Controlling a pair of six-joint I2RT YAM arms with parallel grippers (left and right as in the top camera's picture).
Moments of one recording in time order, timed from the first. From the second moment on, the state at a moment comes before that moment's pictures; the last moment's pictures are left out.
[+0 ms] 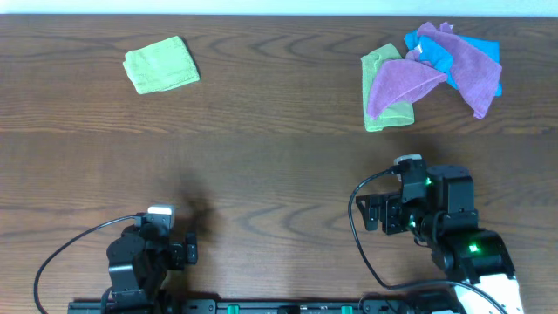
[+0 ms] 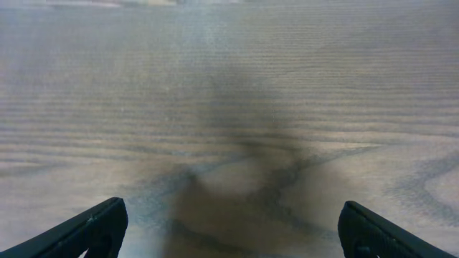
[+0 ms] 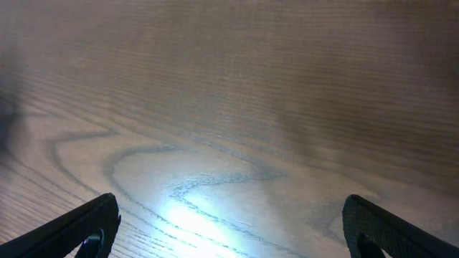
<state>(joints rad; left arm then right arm) 0.07 0.03 0.18 -0.82 0.15 0.12 0.14 0.82 0.64 -0.76 -0.26 0.09</state>
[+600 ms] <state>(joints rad) 0.03 0.01 0.18 -0.82 0.12 0.16 0.14 0.82 0.64 -0.76 -0.26 0.09</state>
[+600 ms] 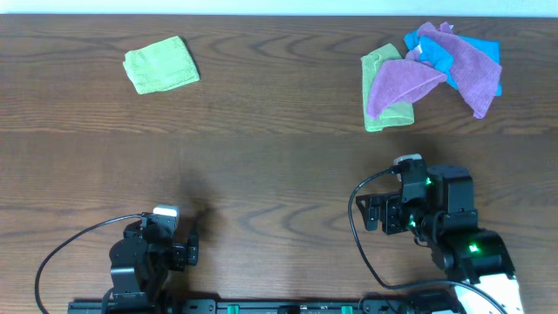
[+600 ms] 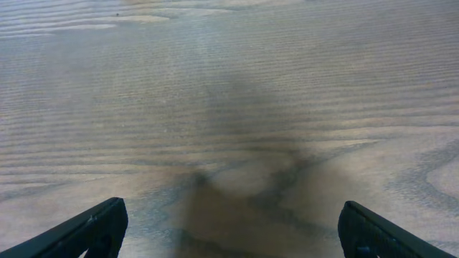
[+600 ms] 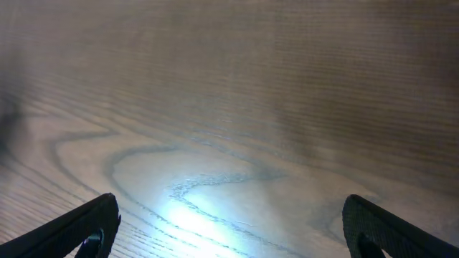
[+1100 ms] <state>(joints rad) 0.03 0.01 0.18 -0.82 0.12 0.16 0.14 0.82 0.64 -0.77 -0.26 0.09</state>
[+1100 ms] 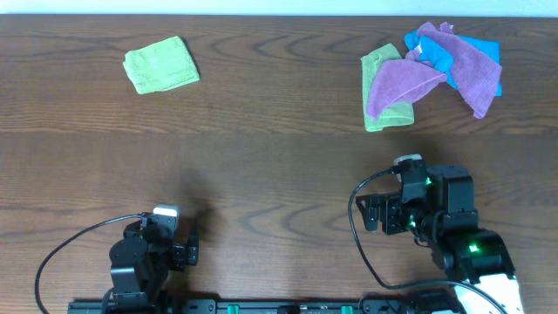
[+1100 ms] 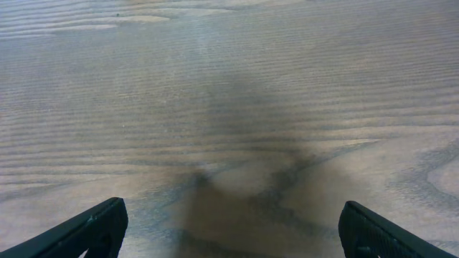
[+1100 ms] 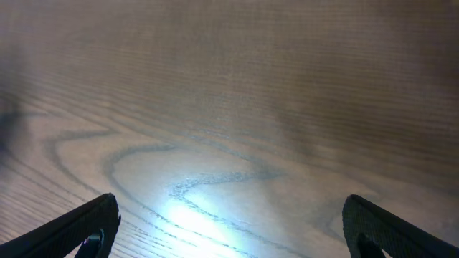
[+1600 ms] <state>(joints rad) 0.03 0.01 0.18 -0.82 0.12 0.16 0.12 0.40 0.30 -0.61 -0.06 0.09</state>
